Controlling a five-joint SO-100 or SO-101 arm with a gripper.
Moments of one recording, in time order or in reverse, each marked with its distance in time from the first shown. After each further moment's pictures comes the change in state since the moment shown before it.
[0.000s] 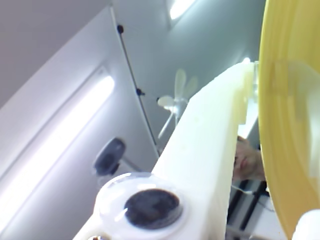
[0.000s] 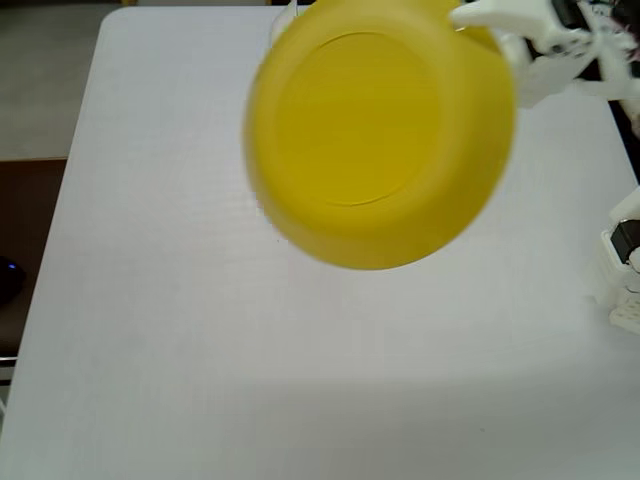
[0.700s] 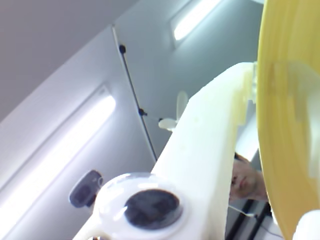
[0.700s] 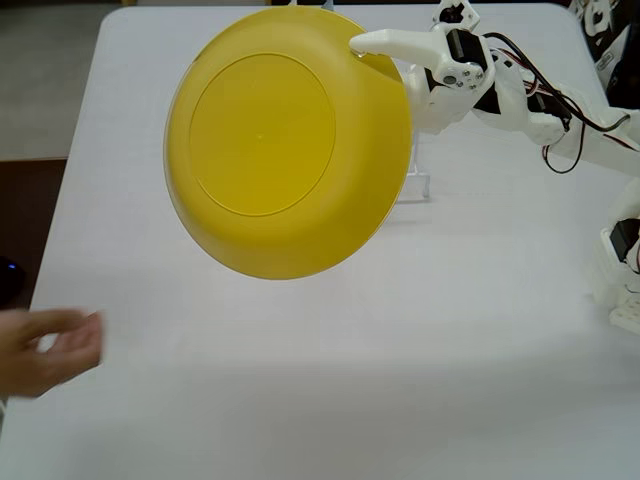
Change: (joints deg) arm 2.5 -15.4 -3.2 -15.7 1.9
